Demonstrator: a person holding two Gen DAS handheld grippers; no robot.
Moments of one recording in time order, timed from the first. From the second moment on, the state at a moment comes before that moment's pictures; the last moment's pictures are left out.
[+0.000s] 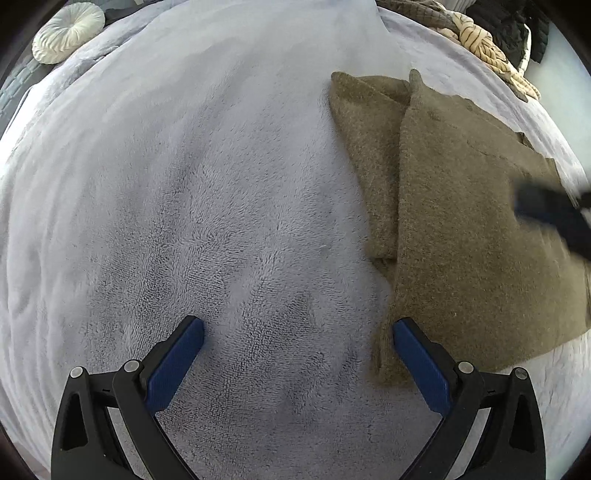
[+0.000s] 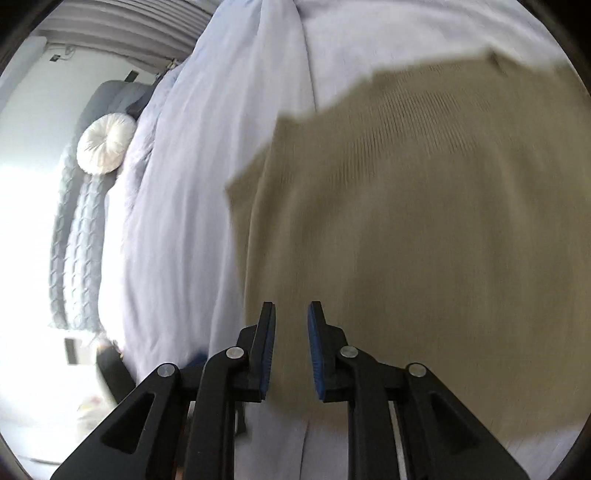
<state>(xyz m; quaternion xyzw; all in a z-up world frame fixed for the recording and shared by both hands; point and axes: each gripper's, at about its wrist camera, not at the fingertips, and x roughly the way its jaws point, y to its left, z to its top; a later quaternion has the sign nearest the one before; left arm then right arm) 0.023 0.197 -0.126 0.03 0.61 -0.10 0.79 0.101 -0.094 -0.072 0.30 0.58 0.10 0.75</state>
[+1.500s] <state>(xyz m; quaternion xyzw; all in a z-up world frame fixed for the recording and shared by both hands) 0.052 0.208 -0.108 -0.03 0.63 -0.12 0.77 -0.040 -0.168 -0.133 0.57 0.53 0.10 0.62</state>
